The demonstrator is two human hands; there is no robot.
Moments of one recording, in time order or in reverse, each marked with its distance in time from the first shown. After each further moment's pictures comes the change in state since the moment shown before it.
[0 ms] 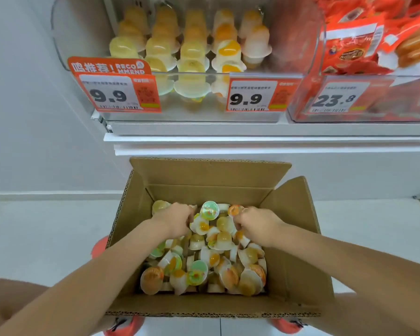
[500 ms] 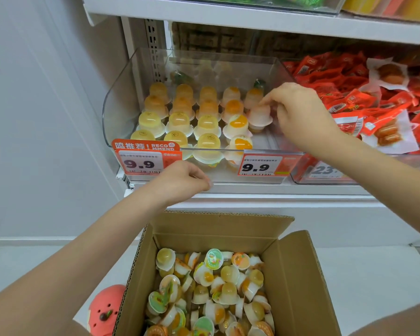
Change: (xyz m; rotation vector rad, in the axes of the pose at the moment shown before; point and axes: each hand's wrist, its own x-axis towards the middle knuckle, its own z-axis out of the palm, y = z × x) left_hand -0.077 0.027 -0.190 -0.761 0.404 0.105; right_hand -0.023 0.028 -0.290 0.024 1.028 0.044
